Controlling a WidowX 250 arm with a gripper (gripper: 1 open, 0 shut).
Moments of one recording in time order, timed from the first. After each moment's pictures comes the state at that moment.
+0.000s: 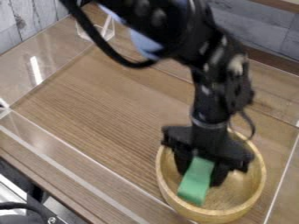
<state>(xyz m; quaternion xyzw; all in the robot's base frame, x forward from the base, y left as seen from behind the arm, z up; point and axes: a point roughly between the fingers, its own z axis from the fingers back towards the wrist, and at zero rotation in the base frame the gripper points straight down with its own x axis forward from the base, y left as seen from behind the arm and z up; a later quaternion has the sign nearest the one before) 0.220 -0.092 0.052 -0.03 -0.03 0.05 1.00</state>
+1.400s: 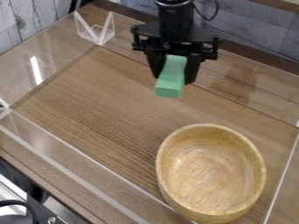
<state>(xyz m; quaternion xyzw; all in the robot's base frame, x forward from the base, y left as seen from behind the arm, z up) 0.280 -0.017 0.120 -0.01 -0.08 0.14 0.99</state>
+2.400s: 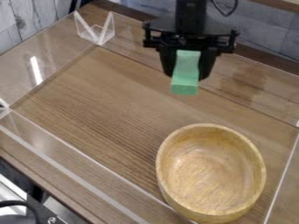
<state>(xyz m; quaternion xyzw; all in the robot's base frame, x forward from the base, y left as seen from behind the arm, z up) 0.277 -0.033 0.138 -0.01 -0.08 0.18 0.98</state>
